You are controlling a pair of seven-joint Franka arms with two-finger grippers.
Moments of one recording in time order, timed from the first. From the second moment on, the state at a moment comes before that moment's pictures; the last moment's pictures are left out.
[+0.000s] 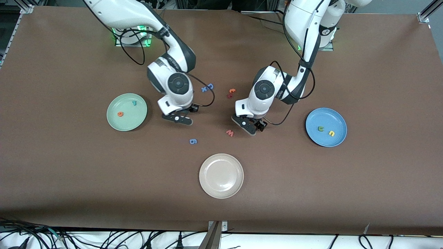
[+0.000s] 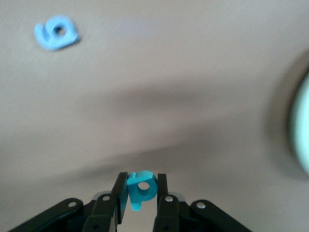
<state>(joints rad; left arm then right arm) -0.76 0.65 0.15 -1.84 -0.21 2.51 0.21 0.35 0.52 0.27 -1.81 -0.21 2.11 0.89</state>
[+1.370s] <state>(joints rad) -0.79 0.69 0.14 -1.81 -0.21 2.57 0.21 -0.01 0.47 0.18 -2.06 -0.21 2.18 0.15</state>
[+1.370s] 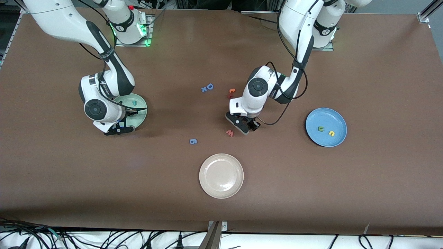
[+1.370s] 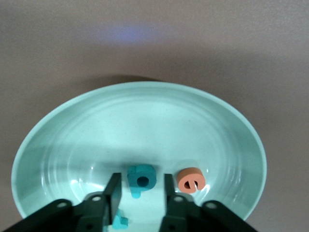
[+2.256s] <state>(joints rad) -0.79 0.69 0.15 -1.81 -0.25 2.56 0.22 -0.01 0.35 0.21 -1.62 -0.08 1.68 0.13</state>
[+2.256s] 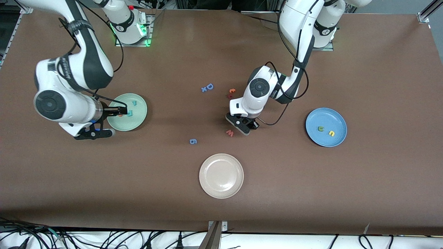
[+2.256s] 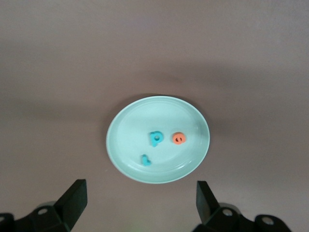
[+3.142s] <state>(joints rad) -0.42 0.58 0.27 -1.80 -0.32 2.29 0.95 -0.01 0.04 0.10 -1.64 -0.06 1.55 0.10</state>
